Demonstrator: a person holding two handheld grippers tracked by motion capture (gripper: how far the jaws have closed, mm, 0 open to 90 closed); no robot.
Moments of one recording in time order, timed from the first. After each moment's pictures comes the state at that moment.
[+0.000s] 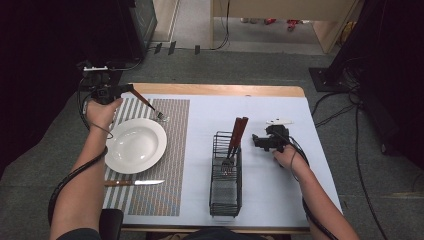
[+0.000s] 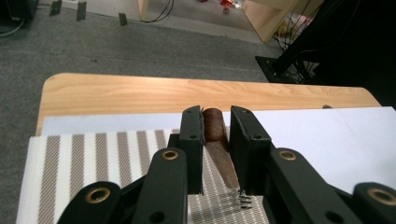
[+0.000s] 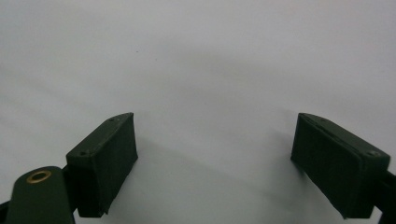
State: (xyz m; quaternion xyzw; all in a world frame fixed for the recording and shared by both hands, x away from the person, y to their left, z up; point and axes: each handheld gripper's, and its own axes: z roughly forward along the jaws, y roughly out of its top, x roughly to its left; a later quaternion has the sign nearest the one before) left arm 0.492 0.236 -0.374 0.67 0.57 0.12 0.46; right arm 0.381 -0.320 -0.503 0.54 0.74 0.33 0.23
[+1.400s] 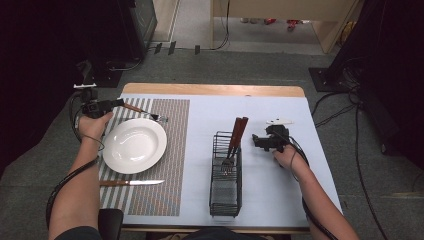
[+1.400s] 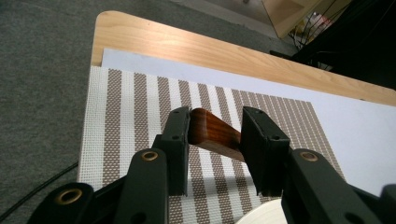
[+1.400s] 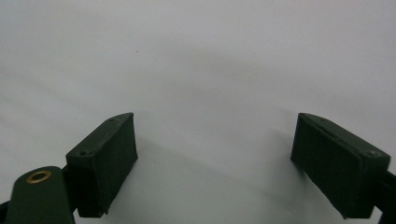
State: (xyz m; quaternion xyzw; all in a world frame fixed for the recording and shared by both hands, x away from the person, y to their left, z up) left arm 0.489 0.286 -0.434 0.64 0.62 0.09 0.44; right arm 0.381 -0.320 -0.503 0.54 0.74 0.33 0.23
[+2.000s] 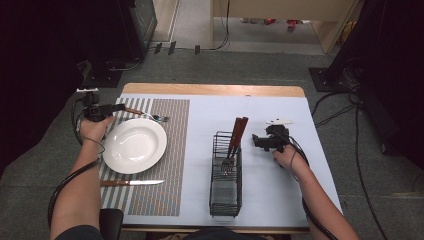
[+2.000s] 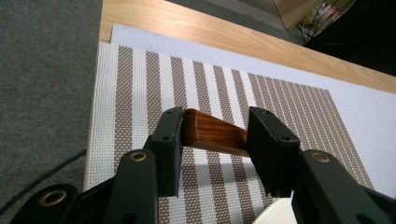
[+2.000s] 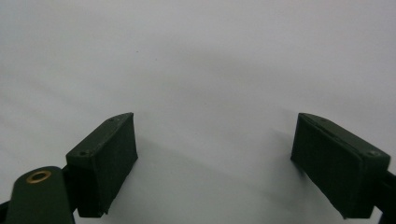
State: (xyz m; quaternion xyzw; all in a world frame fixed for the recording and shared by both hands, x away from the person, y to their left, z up) left arm 0.488 0.289 -0.452 0.64 0.63 0.08 0.42; right arm 0.381 -0.320 -0.503 0.54 0.74 0.33 0.23
